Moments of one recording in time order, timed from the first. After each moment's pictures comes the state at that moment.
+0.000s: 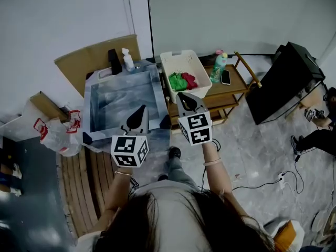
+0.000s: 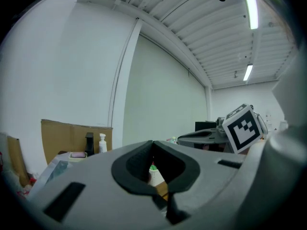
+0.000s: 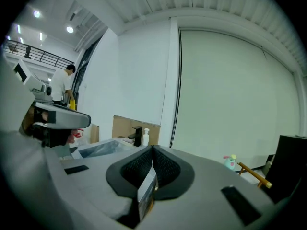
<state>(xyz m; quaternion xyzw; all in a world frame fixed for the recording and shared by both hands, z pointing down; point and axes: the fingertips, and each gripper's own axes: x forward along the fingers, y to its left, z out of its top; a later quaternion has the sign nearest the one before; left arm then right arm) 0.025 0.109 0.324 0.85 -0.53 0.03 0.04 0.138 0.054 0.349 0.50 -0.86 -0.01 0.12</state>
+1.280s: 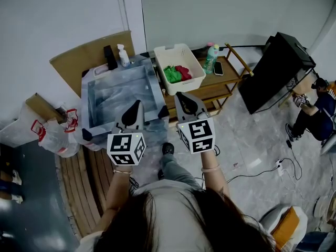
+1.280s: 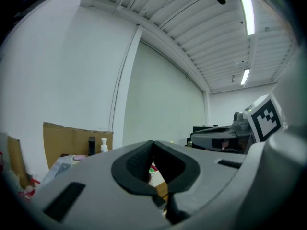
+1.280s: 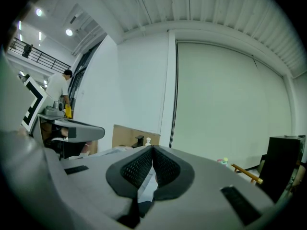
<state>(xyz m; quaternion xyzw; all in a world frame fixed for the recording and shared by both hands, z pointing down) 0.007 0.144 0.300 0.85 -0.53 0.01 0.03 0.126 0.132 0.299 0.53 -0.85 -0.03 0.08</state>
